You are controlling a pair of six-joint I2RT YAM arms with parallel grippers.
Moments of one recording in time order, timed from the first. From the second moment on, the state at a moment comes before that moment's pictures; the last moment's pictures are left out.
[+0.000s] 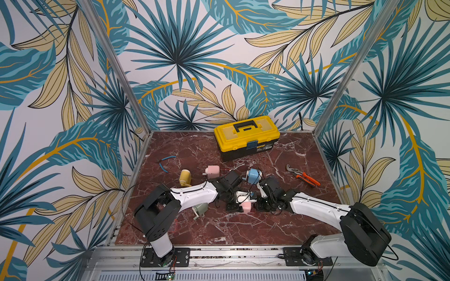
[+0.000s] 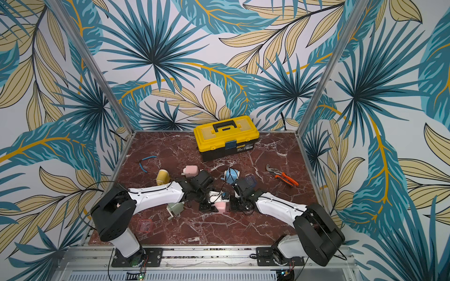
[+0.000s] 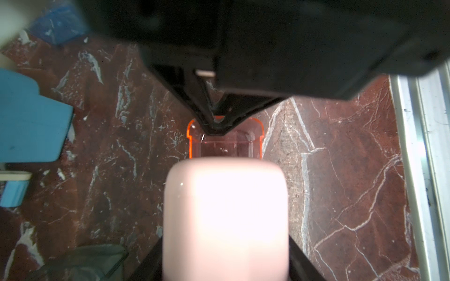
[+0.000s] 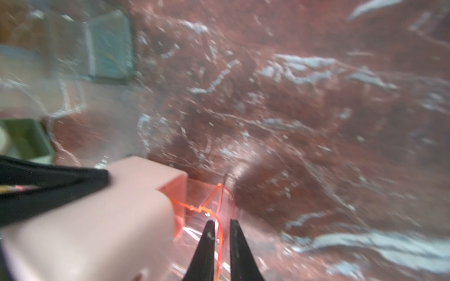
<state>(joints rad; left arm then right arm) -0.84 1.71 1.04 -0.42 0.36 0.64 0.63 1.38 0.64 -0.34 -0.17 0.67</state>
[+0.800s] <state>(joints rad) -0.84 1.71 1.04 -0.42 0.36 0.64 0.62 1.25 0.53 -0.38 -0.07 0.86</state>
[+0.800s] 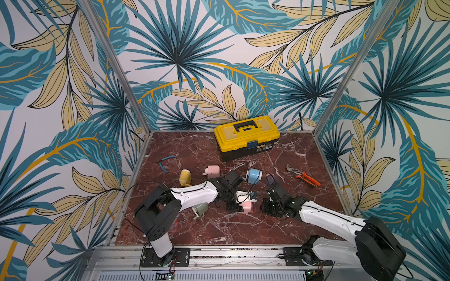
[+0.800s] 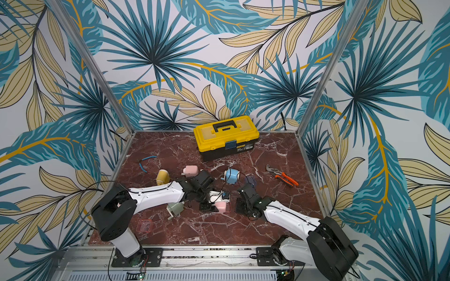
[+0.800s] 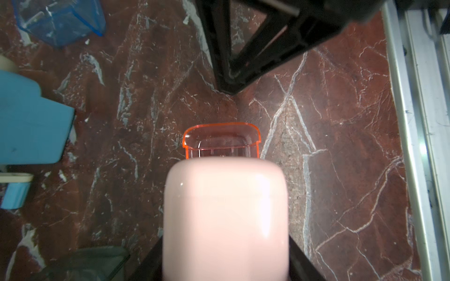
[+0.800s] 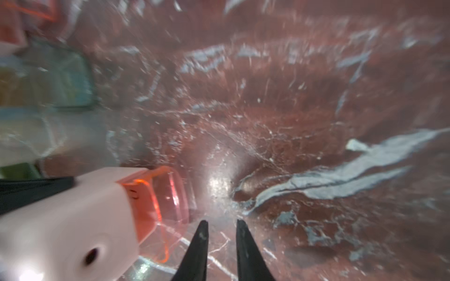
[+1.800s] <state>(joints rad) -0.84 1.70 1.04 -0.41 0.33 0.56 0.58 1.11 0.57 -0.53 -0.01 0.85</state>
